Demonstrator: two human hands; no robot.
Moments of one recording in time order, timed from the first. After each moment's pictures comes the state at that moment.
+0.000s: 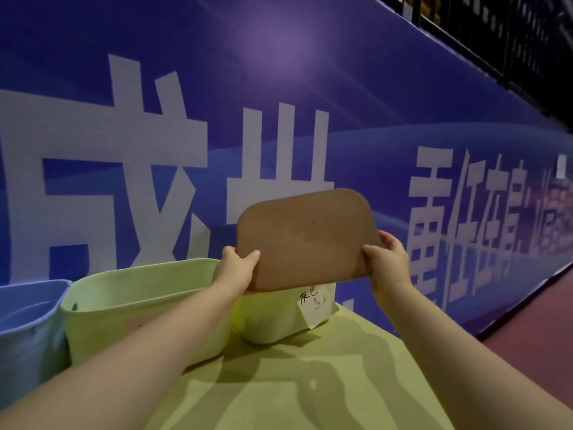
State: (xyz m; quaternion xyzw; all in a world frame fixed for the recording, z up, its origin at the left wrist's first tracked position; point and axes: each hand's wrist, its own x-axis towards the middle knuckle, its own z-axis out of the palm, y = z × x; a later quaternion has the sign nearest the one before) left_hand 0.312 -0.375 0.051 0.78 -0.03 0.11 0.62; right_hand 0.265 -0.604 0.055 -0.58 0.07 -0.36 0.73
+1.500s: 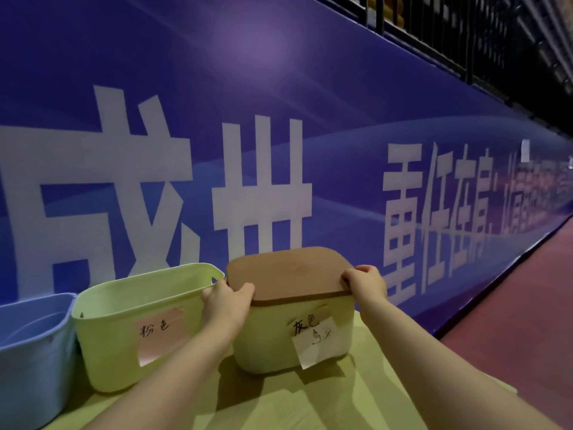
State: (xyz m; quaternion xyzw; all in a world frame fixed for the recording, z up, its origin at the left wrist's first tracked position) left_hand 0.227 -0.378 0.035 0.87 0.01 0.14 0.48; right_hand 0.230 -0.605 0.020 -0.70 0.22 -0.28 0.62
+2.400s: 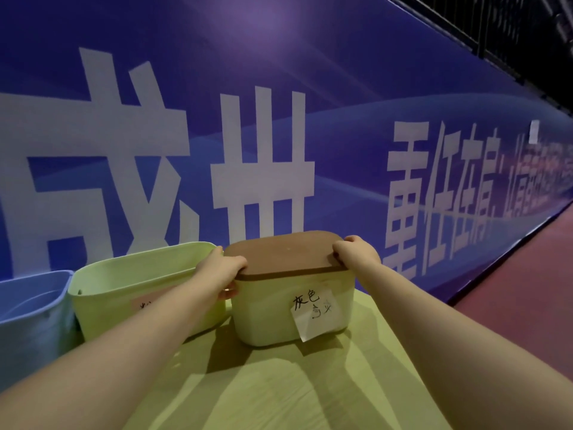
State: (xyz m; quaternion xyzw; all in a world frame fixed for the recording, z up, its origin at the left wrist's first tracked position) left_hand 0.253 -0.365 0.051 0.83 -0.01 0.02 0.56; right_hand 0.249 -0.602 0.040 -0.85 0.21 -0.19 0.45
